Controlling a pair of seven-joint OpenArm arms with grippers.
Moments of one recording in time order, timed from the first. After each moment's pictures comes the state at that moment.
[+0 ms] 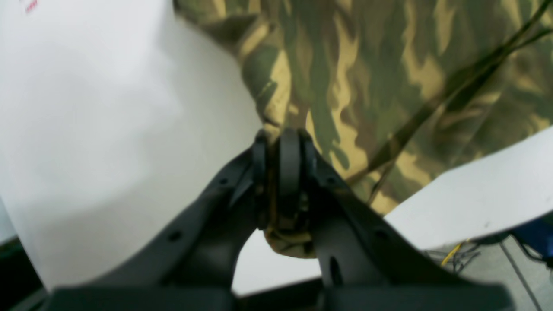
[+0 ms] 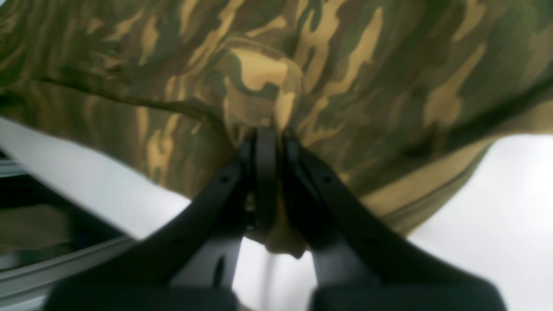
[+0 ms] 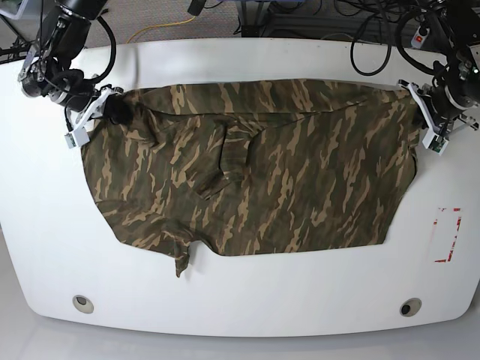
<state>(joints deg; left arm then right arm) 15.6 -20.4 -32.5 113.3 -28.6 -42.8 72.7 -11.4 13.8 36.5 93.3 57.4 40.9 -80.7</state>
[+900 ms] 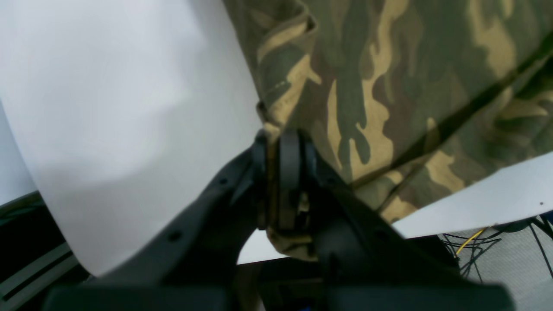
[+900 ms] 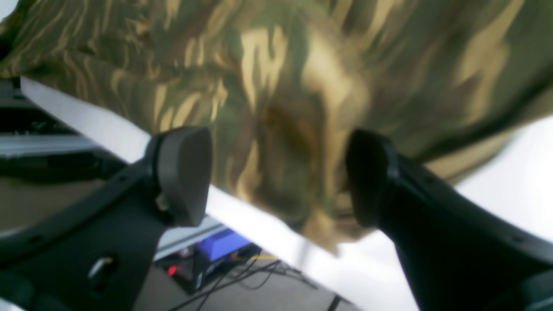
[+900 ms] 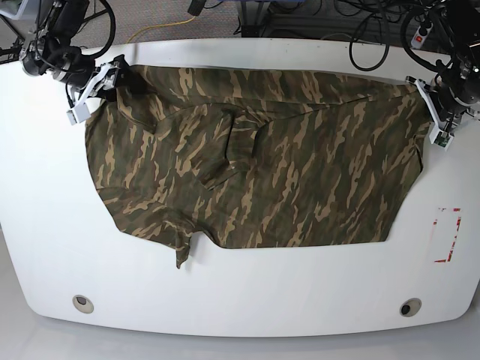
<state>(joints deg) 15.9 -20.6 -33.1 112.3 -22.3 -42.8 72.8 -17.0 15.6 37.3 93.4 66.2 40.9 -83.3</state>
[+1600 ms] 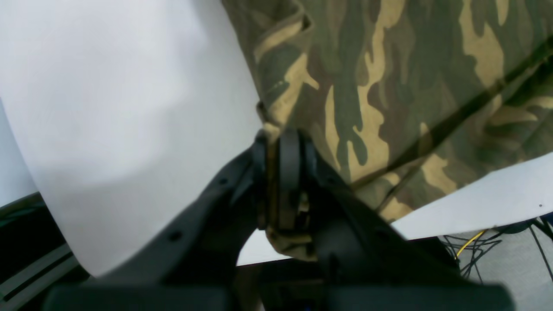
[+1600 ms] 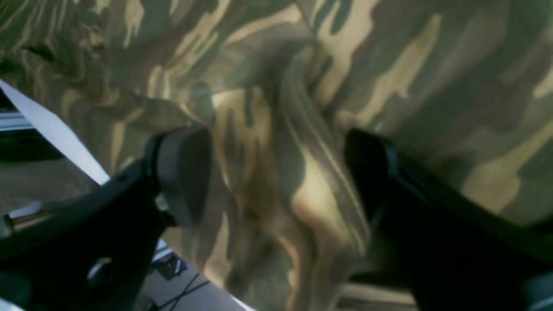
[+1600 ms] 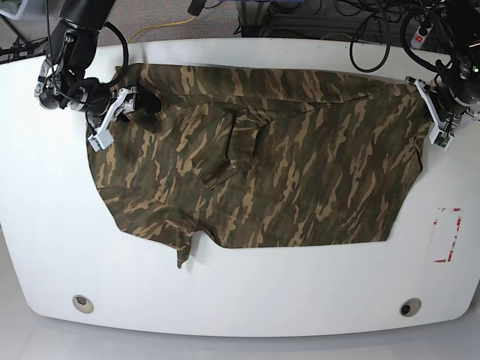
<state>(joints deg) 15.9 -20.5 -33.1 112.3 -21.9 -42.8 72.6 -7.1 14.8 27.9 85.0 53.5 41.1 -82.0</state>
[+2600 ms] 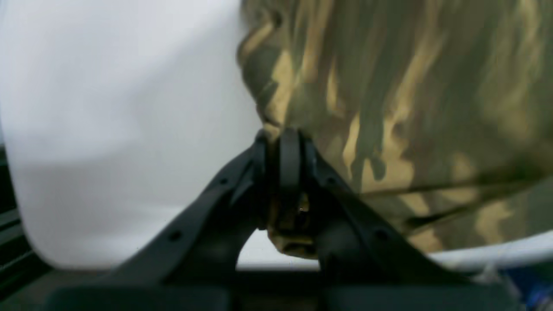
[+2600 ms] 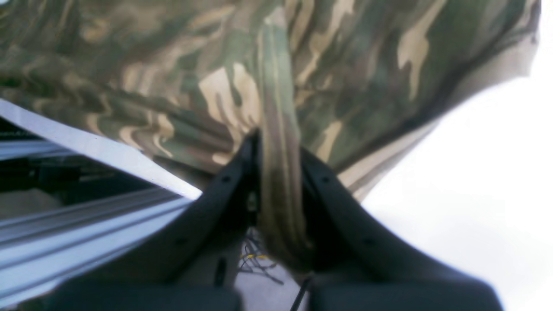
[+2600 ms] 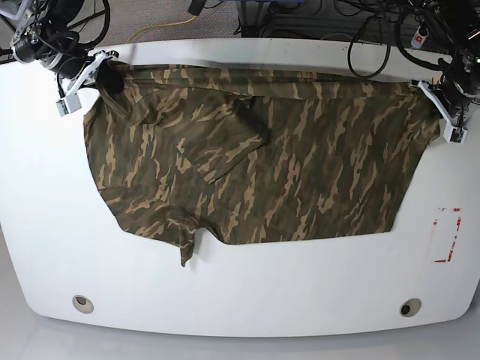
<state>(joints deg) 11.4 -12.6 -43.0 112.2 -22.2 -40.9 73.3 -22.6 12.5 42.9 104.6 60.2 41.0 -81.5</state>
